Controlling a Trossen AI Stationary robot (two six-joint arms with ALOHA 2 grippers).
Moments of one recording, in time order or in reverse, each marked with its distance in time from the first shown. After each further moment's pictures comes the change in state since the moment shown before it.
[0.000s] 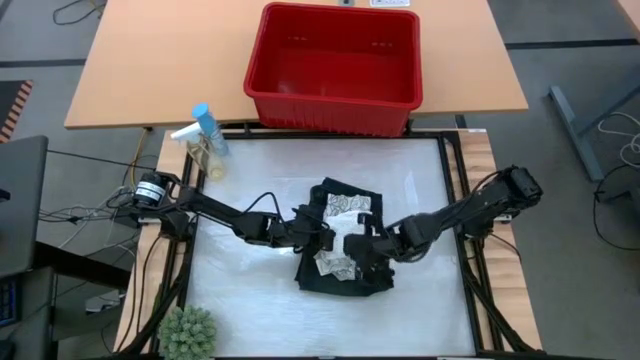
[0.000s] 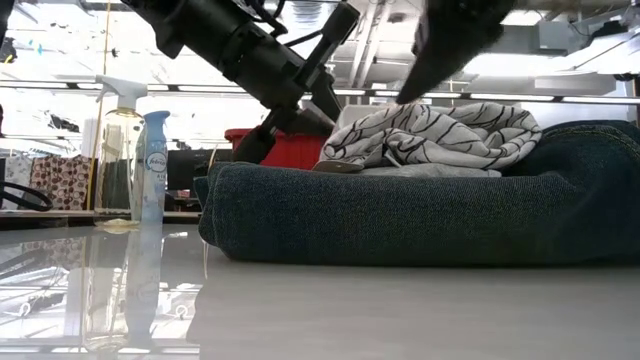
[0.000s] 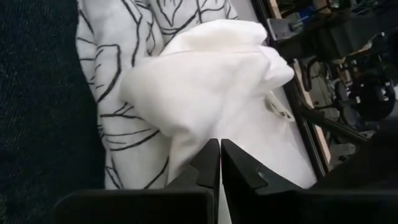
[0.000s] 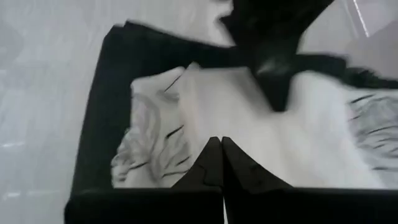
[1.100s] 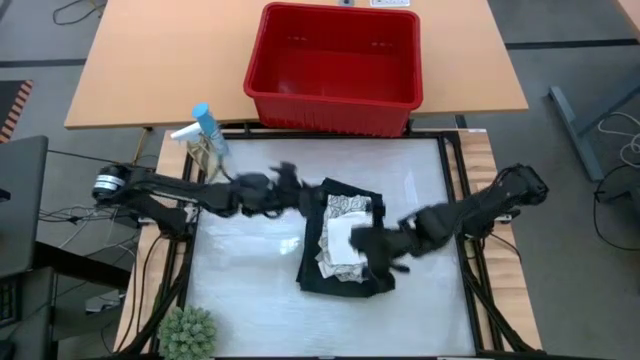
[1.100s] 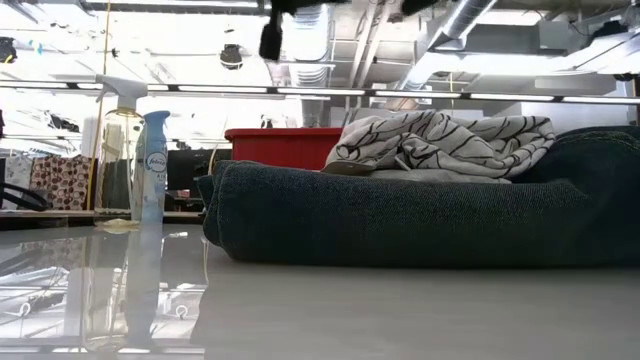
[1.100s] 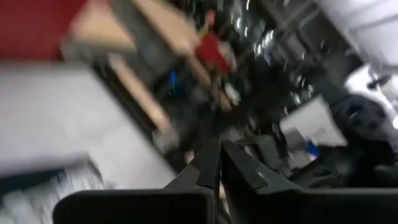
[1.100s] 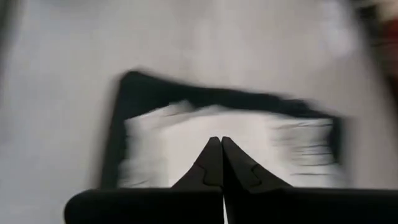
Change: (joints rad) left arm 0.137 -0.356 0.000 0.169 0.062 0.387; right arm 0.019 -0.057 0.274 -0.307 0.133 -0.039
